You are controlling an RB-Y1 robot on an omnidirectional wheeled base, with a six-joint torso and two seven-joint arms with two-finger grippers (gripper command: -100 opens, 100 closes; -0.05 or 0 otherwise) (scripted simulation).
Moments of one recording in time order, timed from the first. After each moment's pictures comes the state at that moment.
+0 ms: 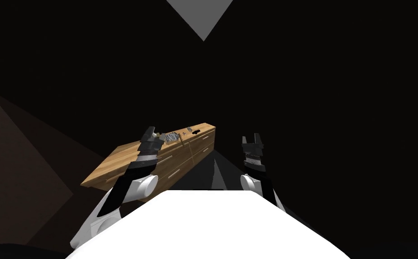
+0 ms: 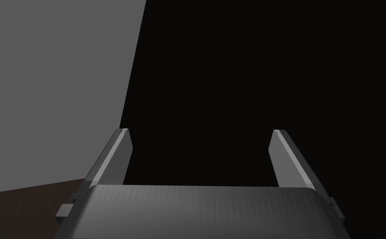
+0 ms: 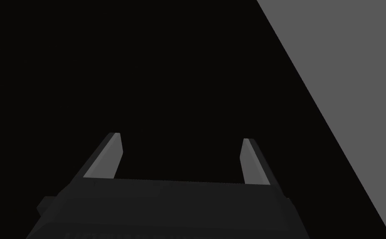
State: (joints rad) left arm 0.46 0.19 0.22 -2.41 0.18 -0.24 -0.01; right arm 0.46 0.01 0.01 -2.27 -0.12 -0.49 -0.08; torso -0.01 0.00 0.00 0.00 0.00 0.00
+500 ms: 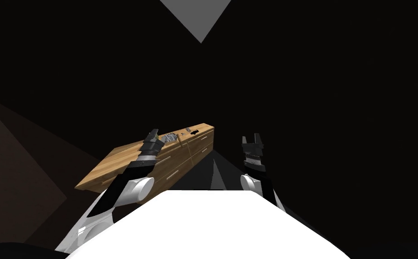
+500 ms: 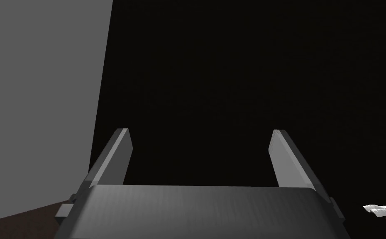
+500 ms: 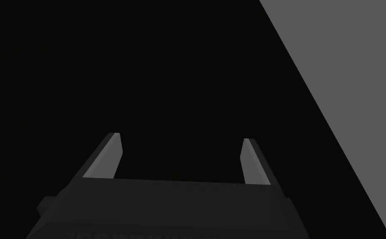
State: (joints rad) left arm 0.49 0.24 0.24 -2.43 0.25 -0.09 -0.04; right arm 0.46 0.01 0.01 -2.27 -0.12 -0.49 -0.08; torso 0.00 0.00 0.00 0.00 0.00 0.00
